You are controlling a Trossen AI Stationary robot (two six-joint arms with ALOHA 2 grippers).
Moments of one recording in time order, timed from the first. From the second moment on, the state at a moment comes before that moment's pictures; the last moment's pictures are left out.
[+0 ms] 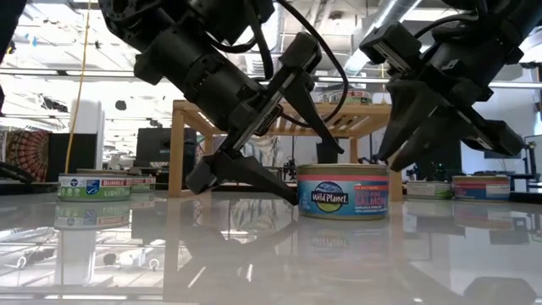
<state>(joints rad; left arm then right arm) -0.22 1.93 1.05 0.28 -0.13 -1.42 0.43 1.56 0.81 -0.24 0.40 1.67</state>
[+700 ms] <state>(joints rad) -0.21 1.93 1.05 0.27 -0.10 -1.41 0.43 1.67 0.81 -0.10 0.38 1.67</state>
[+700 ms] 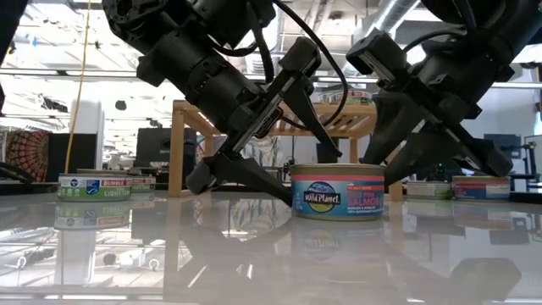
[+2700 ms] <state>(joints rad) -0.16 1.92 1.05 0.30 0.02 -1.44 0.48 1.60 0.81 -0.20 0.56 1.64</state>
